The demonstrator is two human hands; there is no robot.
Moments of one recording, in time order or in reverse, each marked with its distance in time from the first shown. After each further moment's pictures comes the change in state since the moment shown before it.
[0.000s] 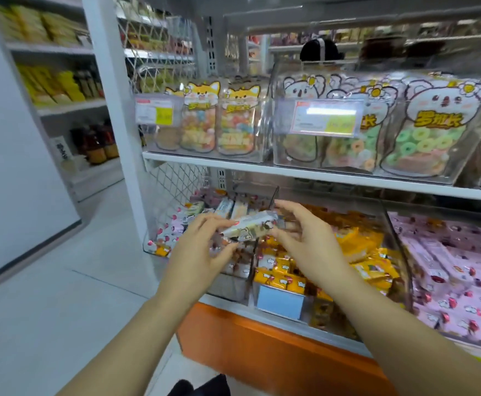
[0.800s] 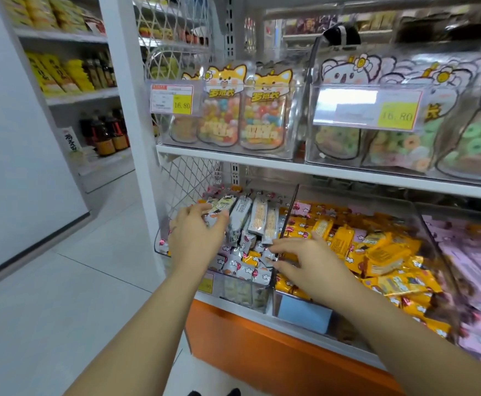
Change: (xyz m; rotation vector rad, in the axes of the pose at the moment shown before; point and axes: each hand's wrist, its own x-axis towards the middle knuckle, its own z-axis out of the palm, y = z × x) left_hand 0.042 -0.053 0.017 0.095 0.060 -0.625; right_hand 0.016 0.019 0.037 -0.470 -0.323 -0.071
